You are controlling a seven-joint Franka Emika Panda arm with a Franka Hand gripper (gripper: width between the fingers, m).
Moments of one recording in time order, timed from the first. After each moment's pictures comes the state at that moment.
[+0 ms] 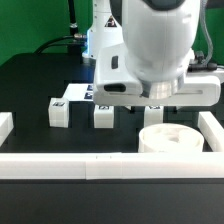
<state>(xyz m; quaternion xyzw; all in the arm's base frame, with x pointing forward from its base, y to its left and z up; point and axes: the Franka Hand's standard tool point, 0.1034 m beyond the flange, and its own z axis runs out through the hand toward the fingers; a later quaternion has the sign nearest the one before) 0.523 0.052 0.030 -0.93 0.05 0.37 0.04</state>
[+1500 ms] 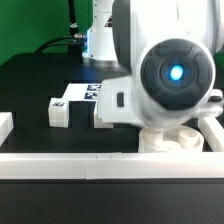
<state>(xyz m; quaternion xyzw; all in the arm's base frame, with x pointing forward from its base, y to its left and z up) 0.525 0.059 0.034 -0.88 0.02 0.48 0.04</state>
